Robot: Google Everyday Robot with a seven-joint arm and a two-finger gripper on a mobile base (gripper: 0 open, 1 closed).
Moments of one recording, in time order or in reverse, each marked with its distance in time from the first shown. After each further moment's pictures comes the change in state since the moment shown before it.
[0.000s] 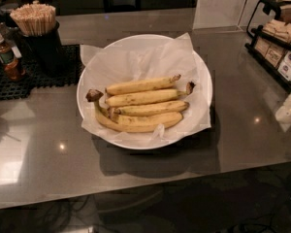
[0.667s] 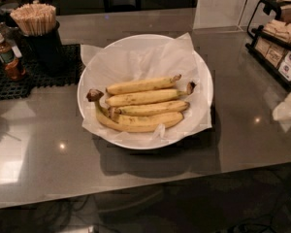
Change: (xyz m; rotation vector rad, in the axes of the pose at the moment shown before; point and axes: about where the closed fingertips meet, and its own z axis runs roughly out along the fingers) arm -0.069 0.015 -0.044 0.058 -0.149 -0.187
